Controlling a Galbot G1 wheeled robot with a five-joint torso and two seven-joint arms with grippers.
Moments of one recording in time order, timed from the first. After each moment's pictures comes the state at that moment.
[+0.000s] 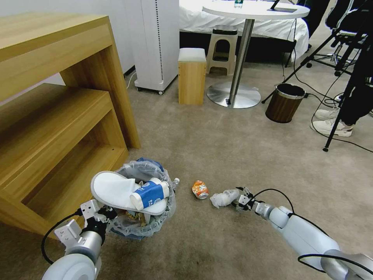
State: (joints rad) left arm 1.66 -1.21 -0.60 -2.25 -0.84 0.35 -0.42; right arm -0.60 1.05 -0.32 0.63 -0.11 0.46 -0.17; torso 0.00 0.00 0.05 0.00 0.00
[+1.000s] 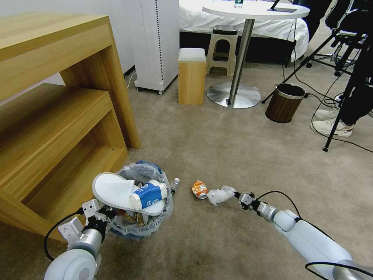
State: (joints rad) left arm 1.60 -1.16 -0.58 -2.14 -0.86 0.34 -0.42; right arm -0.74 0.93 -0.22 0.92 0.10 0.52 -0.22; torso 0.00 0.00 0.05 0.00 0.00
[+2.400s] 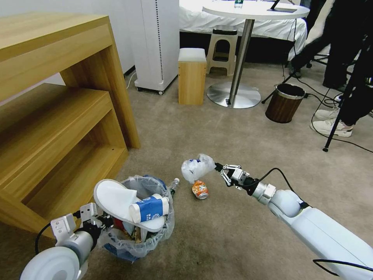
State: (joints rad) left arm 1.68 -0.90 -0.64 -2.30 -1.25 0.54 -0.64; right arm -0.77 0.80 -0.15 1.48 0.37 0.60 -0.35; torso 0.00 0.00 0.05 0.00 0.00
